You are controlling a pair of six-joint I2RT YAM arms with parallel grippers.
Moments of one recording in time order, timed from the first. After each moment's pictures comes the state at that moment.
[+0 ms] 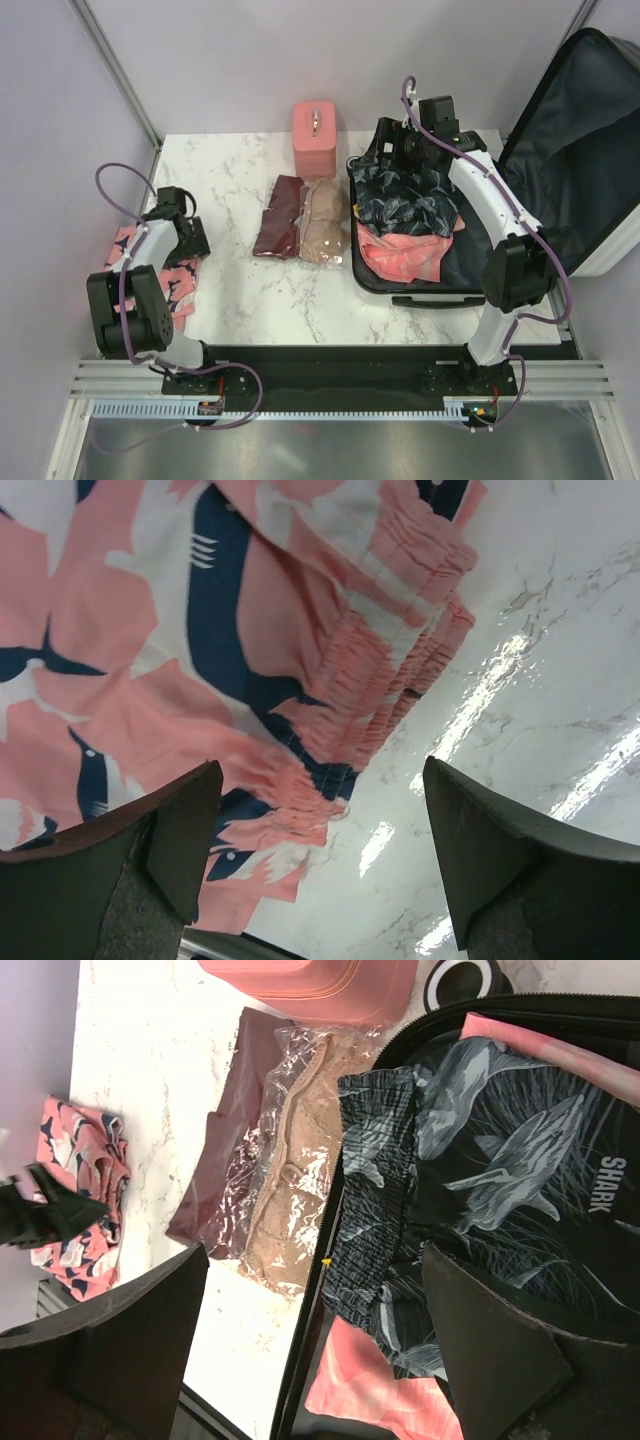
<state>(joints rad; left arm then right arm) 0.17 1.48 0.97 -0.65 -0.26 -0.16 0.25 1.82 1.78 -0.64 -0.38 0.41</state>
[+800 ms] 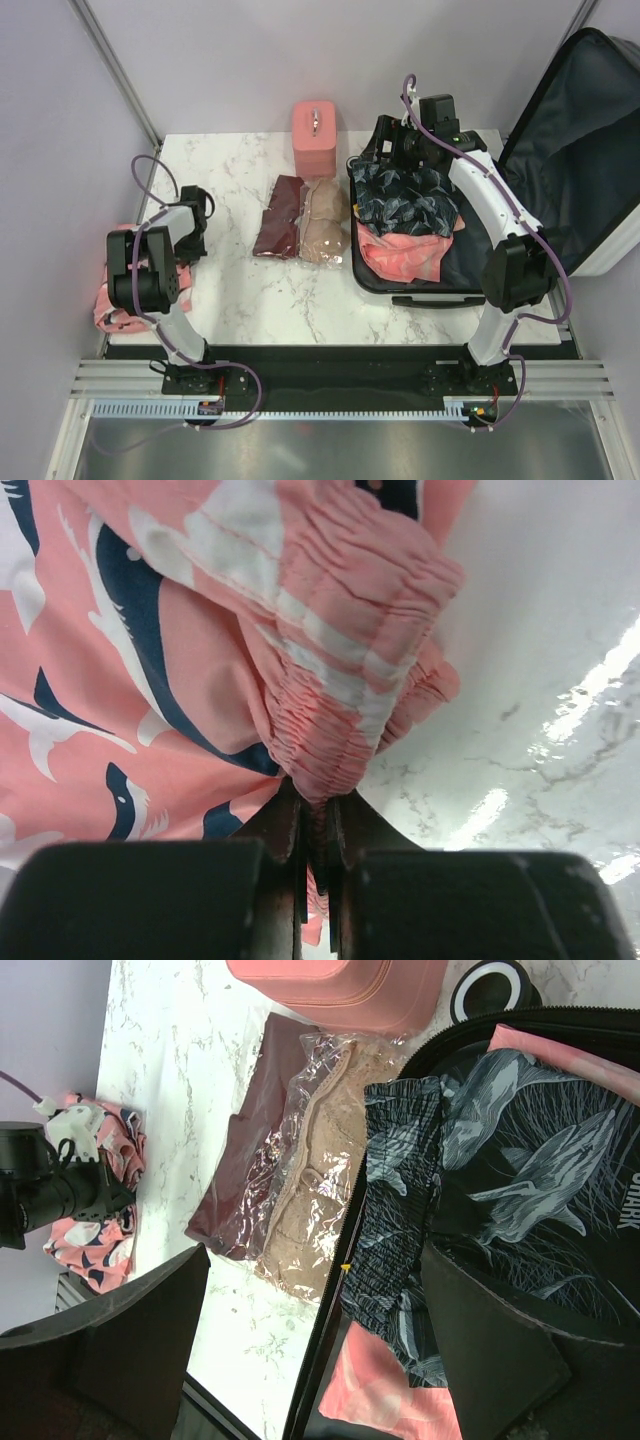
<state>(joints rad) 0.09 1.78 1.05 -0.64 -0.43 -0.09 0.25 1.82 1.77 -0.60 -0.42 0.42</state>
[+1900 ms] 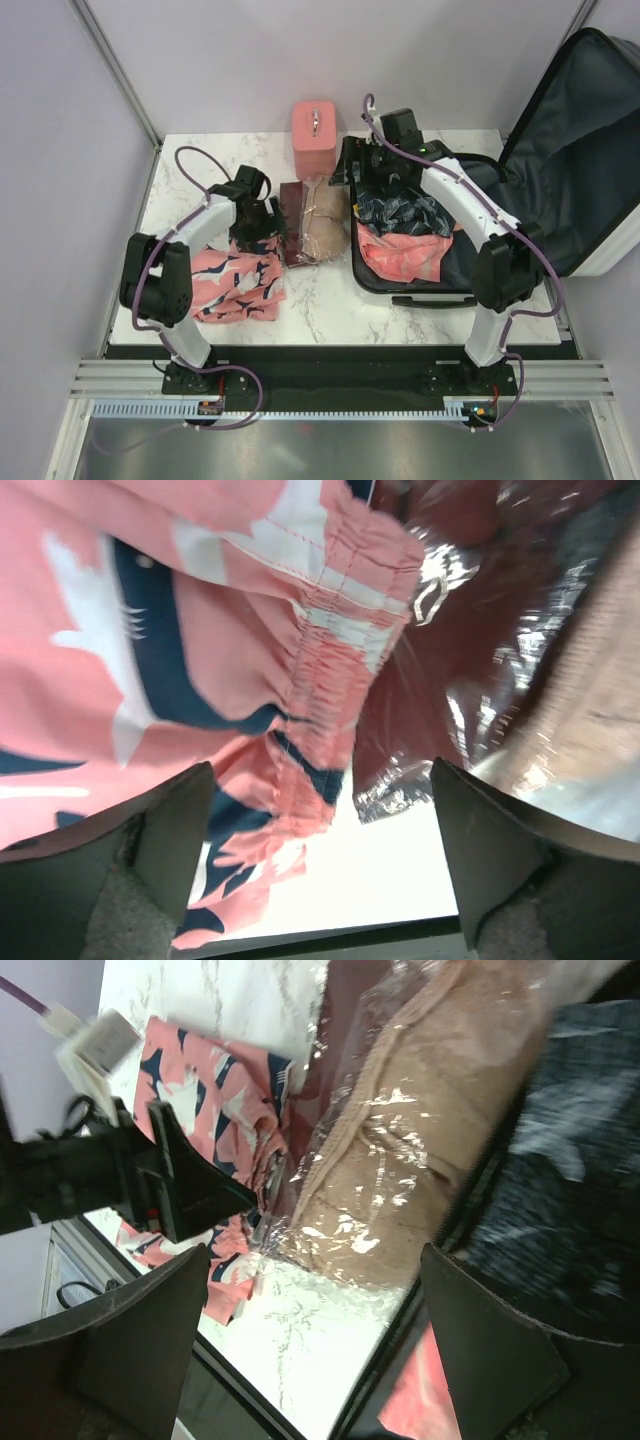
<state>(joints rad) -0.31 1.74 1.23 -0.73 0.06 -0.62 0.39 1.84 1.74 -0.60 -0.41 0.42</state>
